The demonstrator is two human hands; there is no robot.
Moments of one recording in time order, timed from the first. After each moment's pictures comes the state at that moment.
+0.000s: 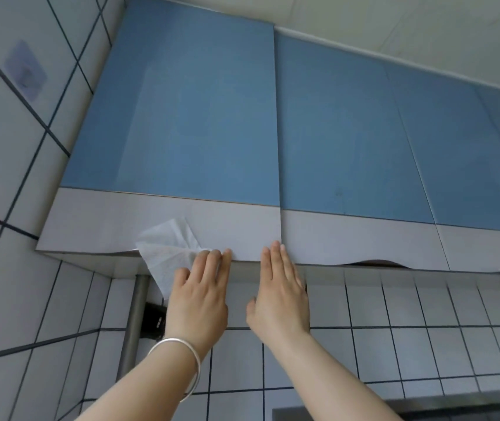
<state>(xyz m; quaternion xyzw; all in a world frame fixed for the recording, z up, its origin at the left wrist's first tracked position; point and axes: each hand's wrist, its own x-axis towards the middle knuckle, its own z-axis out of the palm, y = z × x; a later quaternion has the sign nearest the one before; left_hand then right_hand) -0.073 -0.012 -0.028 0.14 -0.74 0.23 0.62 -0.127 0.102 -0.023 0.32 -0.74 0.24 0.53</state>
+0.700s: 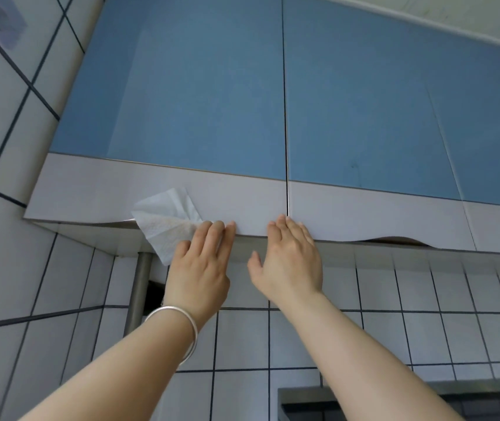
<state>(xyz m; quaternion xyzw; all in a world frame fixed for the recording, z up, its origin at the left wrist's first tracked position) -0.092 -0.030 -0.024 0.15 -0.72 0.27 0.63 -0.151 0.096 -0.006 0.28 -0.73 0.21 0.59</state>
